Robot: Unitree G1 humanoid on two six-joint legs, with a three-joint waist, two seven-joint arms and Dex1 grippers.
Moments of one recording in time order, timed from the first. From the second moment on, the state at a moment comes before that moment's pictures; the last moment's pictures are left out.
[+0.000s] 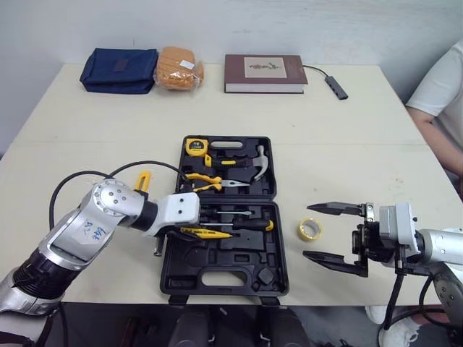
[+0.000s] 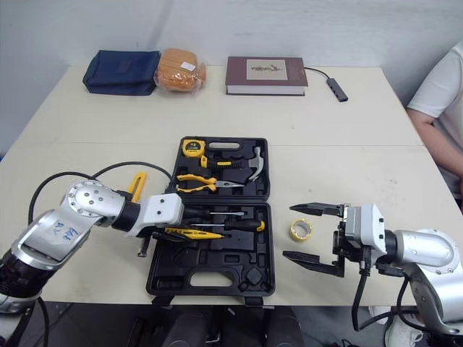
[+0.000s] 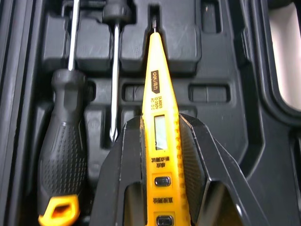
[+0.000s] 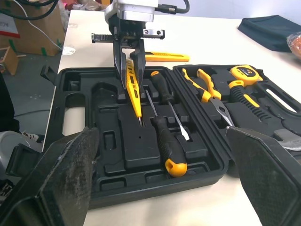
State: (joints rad) left arm -0.50 0.91 -0.32 -0.39 -0.16 0.65 -1.13; right arm 0.05 -0.80 -0.24 -0.43 0.61 0.13 1.21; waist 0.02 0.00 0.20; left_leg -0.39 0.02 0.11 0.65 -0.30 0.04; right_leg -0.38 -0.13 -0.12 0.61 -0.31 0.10
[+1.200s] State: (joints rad) left arm -0.32 0.71 0.06 -0.25 -0.48 0.31 -1.15; right arm 0.02 -0.78 -0.20 -0.43 0.59 0.11 1.19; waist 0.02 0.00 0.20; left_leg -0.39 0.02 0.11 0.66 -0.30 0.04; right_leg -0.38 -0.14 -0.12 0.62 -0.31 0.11
